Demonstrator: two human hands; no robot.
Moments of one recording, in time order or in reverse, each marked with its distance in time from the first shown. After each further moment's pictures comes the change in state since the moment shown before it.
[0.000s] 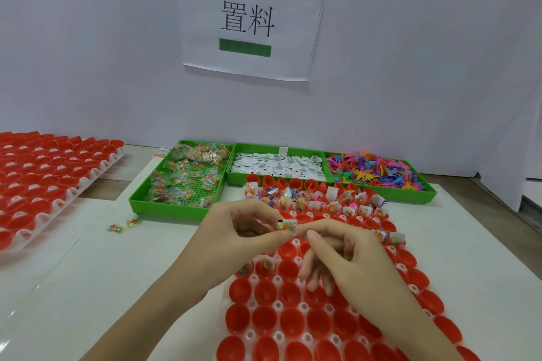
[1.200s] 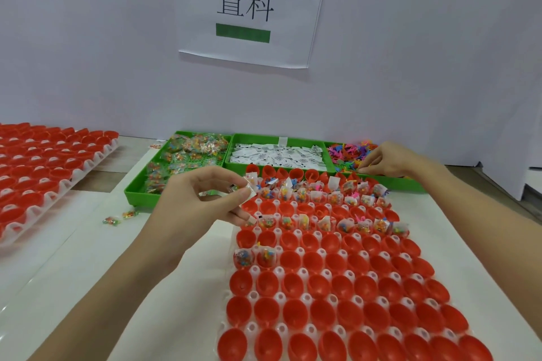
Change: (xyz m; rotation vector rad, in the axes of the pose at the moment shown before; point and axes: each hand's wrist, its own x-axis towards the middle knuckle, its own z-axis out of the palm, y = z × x) left_hand 0.012 -0.002 -0.037 -0.003 0.179 -0.006; right_hand 0.183 0.061 -0.166 -0.979 -0.057 0.340
